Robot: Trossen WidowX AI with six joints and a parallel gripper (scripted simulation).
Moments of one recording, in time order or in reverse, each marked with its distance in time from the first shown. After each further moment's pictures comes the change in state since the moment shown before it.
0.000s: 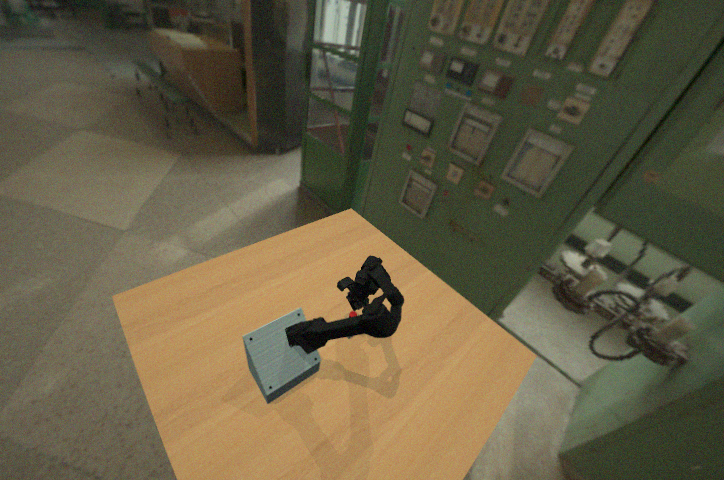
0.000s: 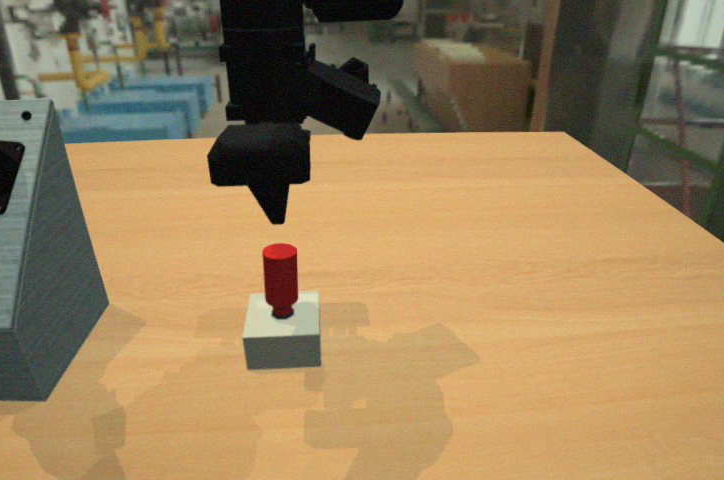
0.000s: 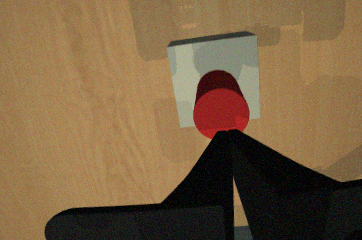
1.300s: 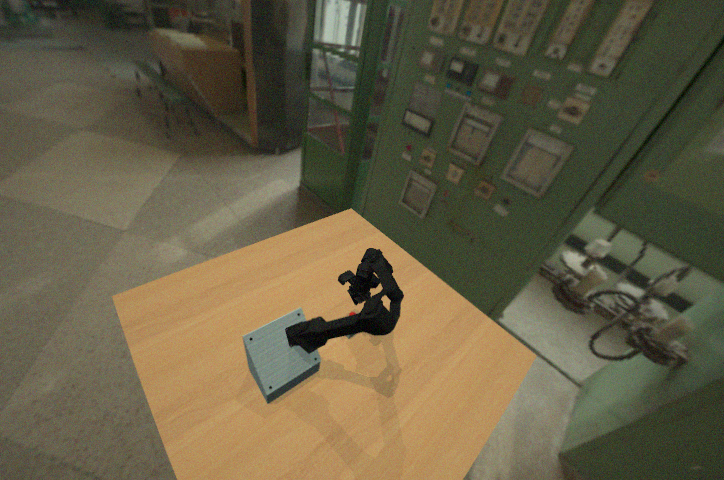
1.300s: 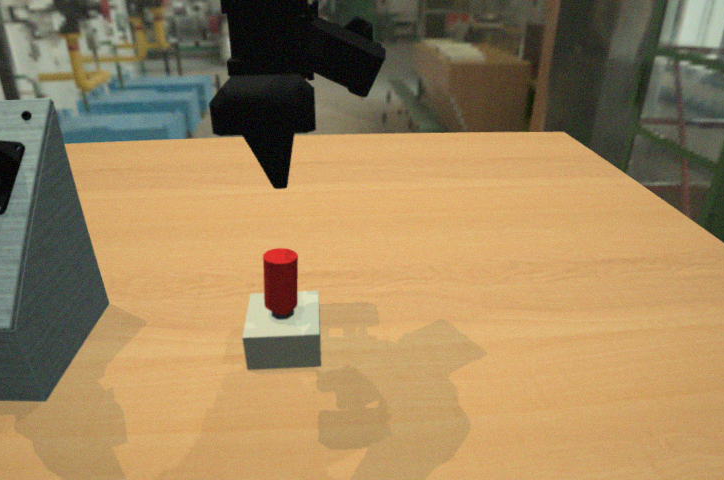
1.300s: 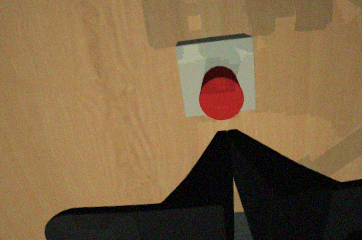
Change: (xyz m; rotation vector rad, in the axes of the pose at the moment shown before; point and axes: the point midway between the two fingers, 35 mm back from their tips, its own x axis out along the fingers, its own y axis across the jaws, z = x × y) arm -0.031 0.004 0.004 -0.009 -0.004 0.001
